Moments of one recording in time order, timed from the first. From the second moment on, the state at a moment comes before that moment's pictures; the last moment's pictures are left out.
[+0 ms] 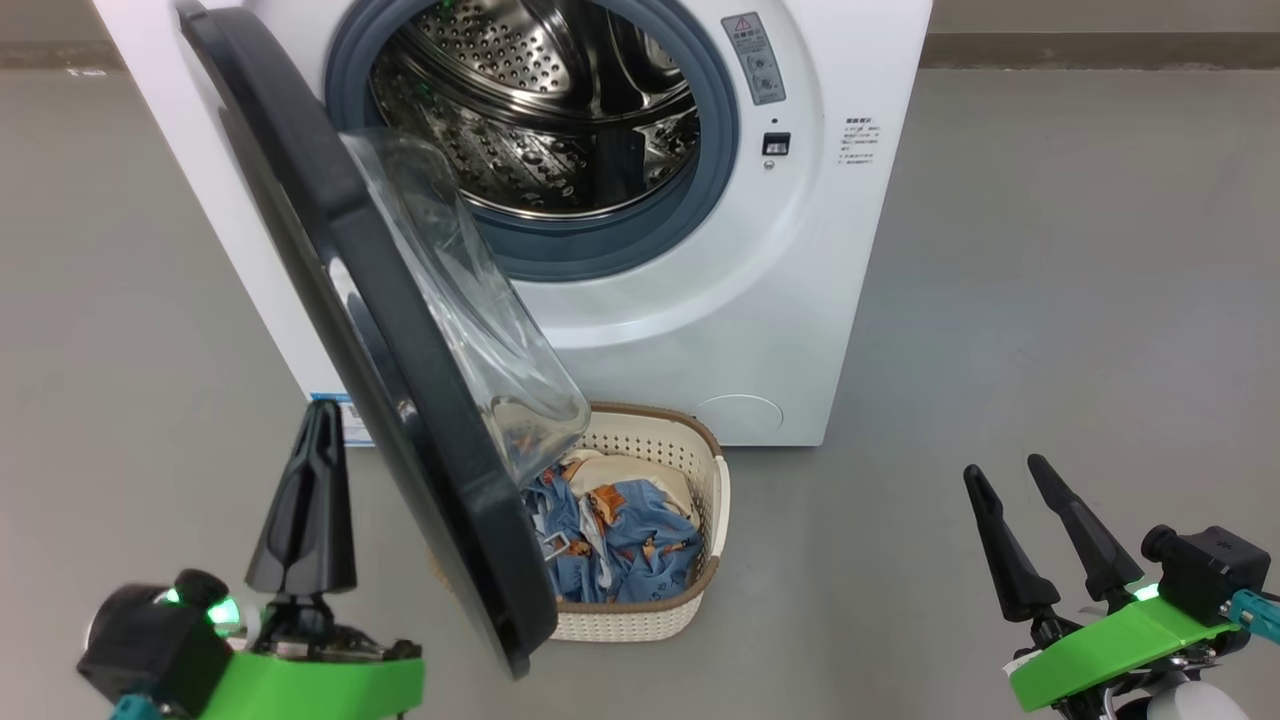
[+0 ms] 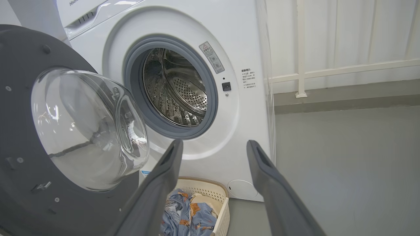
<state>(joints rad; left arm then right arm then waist) -0.05 0.04 -0.10 -0.18 -0.29 -0.10 -0.26 -0.09 -0.27 0.15 0.18 0.54 0.13 -0.25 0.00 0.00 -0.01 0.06</state>
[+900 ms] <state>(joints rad) -0.04 0.05 -0.42 -0.10 -0.38 -0.10 -0.25 -0.10 -0.27 0.21 0.20 0.55 0.13 -0.25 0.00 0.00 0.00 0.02</state>
